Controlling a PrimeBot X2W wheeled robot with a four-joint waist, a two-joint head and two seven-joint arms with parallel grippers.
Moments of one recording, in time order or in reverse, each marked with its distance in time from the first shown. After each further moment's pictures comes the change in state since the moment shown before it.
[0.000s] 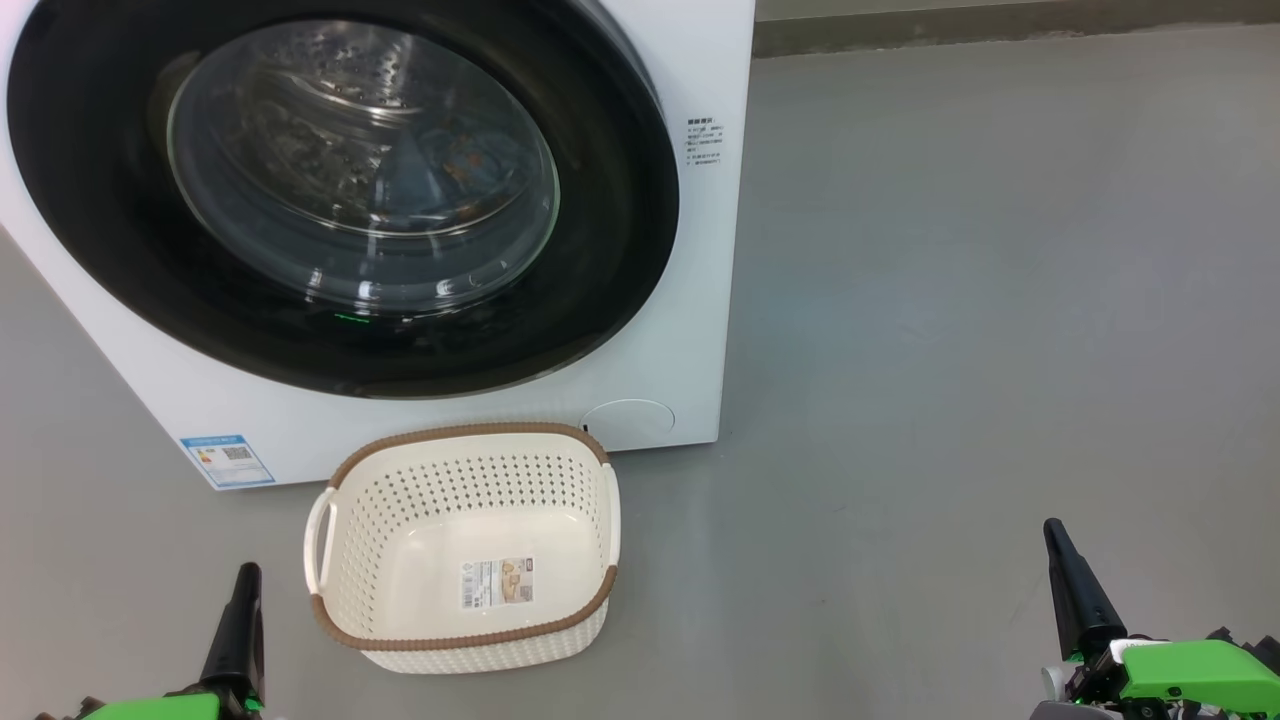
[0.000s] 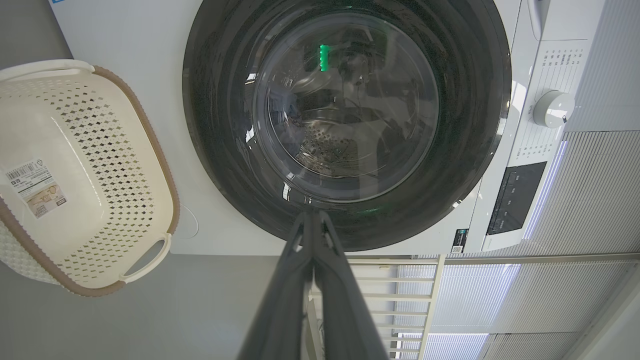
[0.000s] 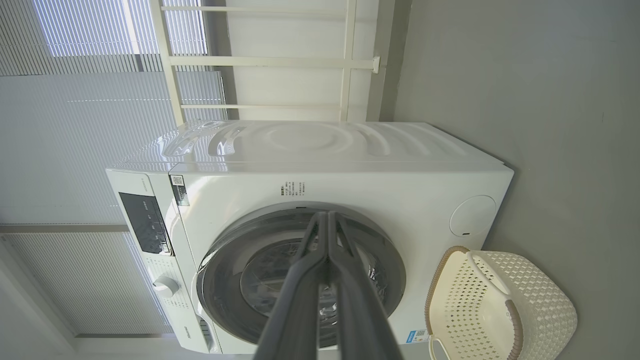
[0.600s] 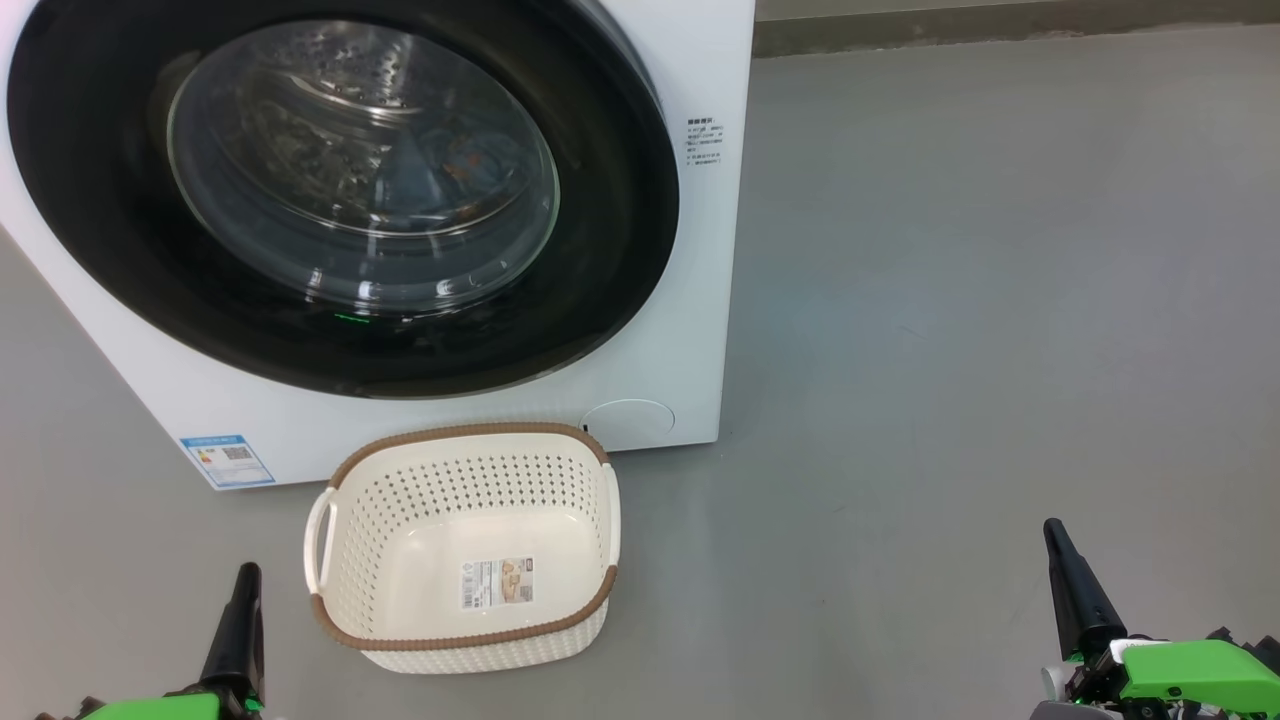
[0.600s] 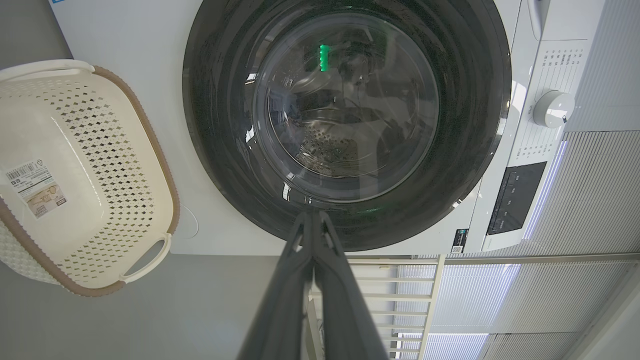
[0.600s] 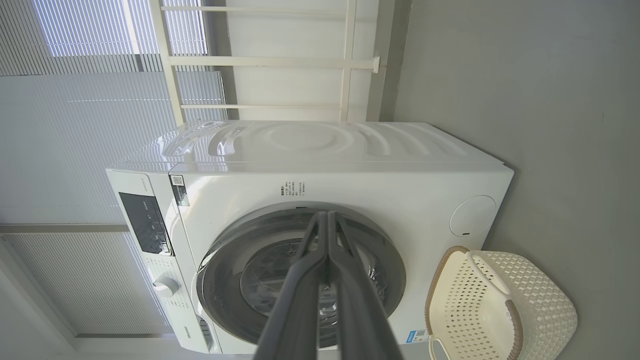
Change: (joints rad) left arm 0.000 0.000 0.000 0.000 0.000 0.000 0.000; right arm 0.000 0.000 0.000 0.000 0.000 0.000 0.000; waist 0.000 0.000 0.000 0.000
